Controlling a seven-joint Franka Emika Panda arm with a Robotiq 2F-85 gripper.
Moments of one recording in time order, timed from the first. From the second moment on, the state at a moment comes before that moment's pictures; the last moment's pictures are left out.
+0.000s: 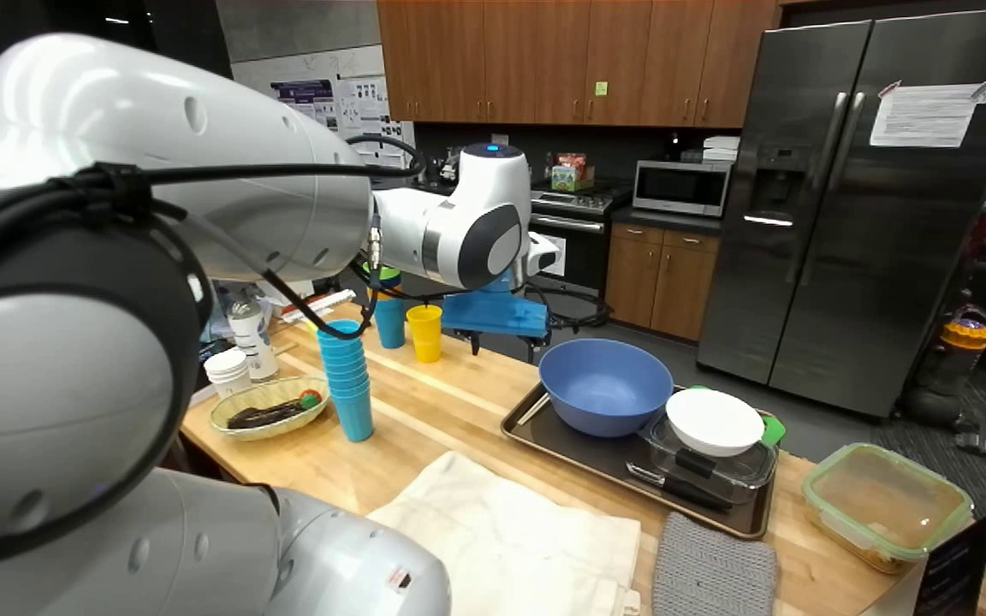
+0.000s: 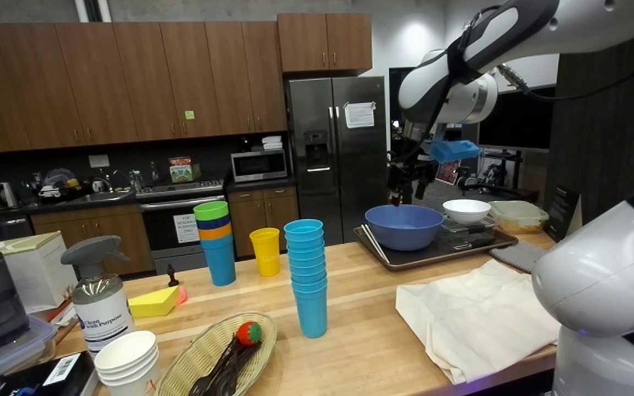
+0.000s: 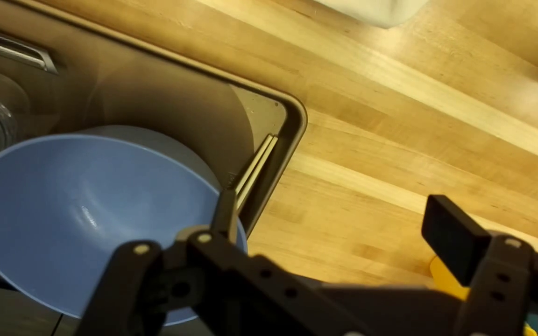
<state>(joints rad) 0.15 -0.65 -0.06 -2.61 0.09 2.22 -0.29</state>
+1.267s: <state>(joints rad) 0.15 -0.65 -0.06 -2.61 0.16 2.18 -0.29</state>
